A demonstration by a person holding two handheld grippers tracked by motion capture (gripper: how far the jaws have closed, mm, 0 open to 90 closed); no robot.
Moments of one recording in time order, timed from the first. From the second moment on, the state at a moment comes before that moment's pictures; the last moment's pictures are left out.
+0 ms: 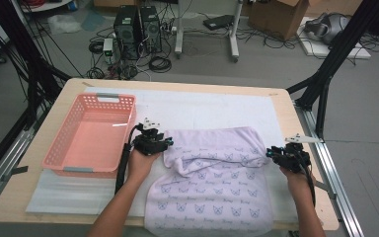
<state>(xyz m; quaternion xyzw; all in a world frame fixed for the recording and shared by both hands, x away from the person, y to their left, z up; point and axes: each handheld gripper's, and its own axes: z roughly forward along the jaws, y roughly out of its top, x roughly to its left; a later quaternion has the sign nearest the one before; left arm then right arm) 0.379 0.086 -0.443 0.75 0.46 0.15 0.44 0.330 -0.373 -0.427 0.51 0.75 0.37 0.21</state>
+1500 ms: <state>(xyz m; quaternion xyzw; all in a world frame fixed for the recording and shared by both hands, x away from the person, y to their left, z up) 0.406 0.068 -0.441 0.75 0.46 0.25 0.40 0.371 -0.347 -0.441 0.51 0.77 0.34 0.18</state>
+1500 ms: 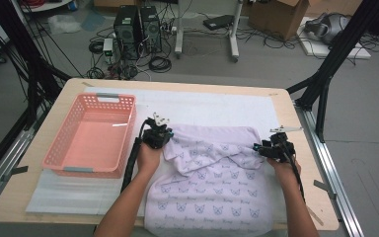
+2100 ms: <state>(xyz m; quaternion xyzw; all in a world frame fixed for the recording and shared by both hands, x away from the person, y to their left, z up) 0.396 0.072 -0.439 0.75 0.47 0.12 0.45 0.388 -0.351 -0.433 0.54 0.71 0.34 0.31</state>
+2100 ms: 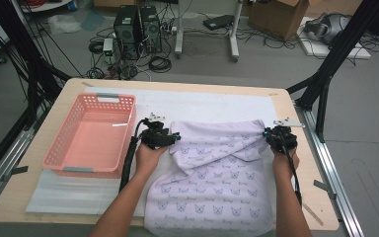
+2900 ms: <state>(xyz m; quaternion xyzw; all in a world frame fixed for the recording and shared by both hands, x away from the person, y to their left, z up) 0.394 0.077 -0.451 0.71 0.51 0.19 0.45 0.345 -0.343 -0.409 0.46 0.76 0.41 0.21</state>
